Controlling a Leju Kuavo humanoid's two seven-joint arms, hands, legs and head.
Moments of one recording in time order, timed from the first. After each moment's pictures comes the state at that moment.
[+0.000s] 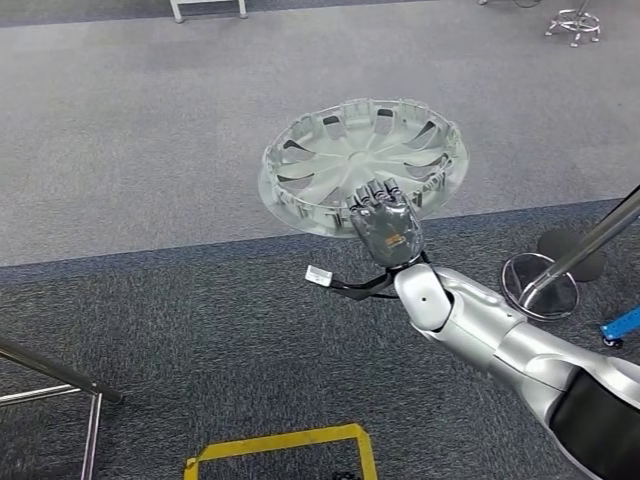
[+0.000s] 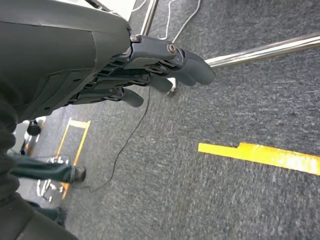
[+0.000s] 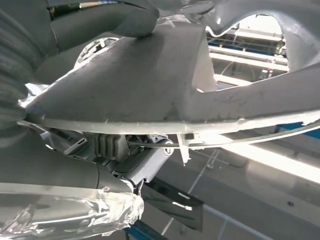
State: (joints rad) left arm -0.11 -0.19 1.34 -0.22 -1.09 0.42 0.02; right arm -0.89 -0.21 1.18 -0.91 1.57 -0.68 0.68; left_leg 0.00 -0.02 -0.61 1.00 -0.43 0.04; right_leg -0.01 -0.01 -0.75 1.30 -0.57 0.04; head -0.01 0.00
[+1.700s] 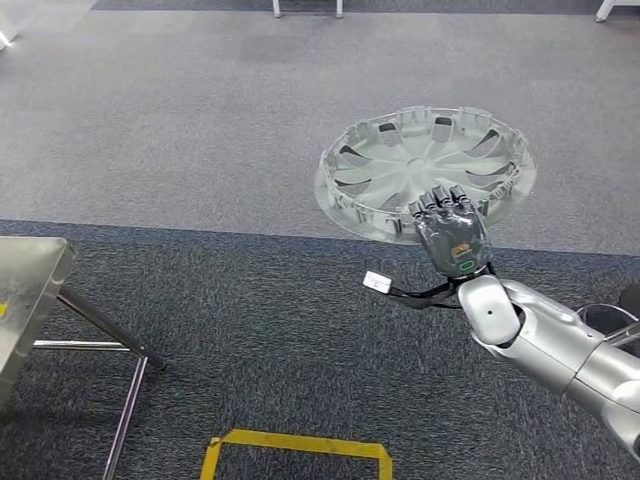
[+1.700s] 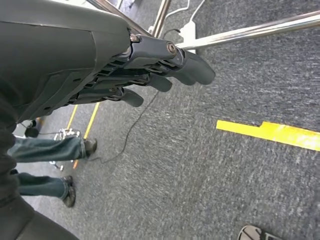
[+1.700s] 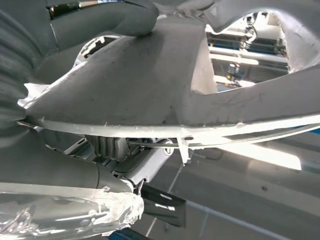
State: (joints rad) left arm -0.12 -0.24 1.27 -0.22 -1.15 0.42 0.04; right arm -0.79 -0.52 1.10 -1.24 1.57 -0.58 0.68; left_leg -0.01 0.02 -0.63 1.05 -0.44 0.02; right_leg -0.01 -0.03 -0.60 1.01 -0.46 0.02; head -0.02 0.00
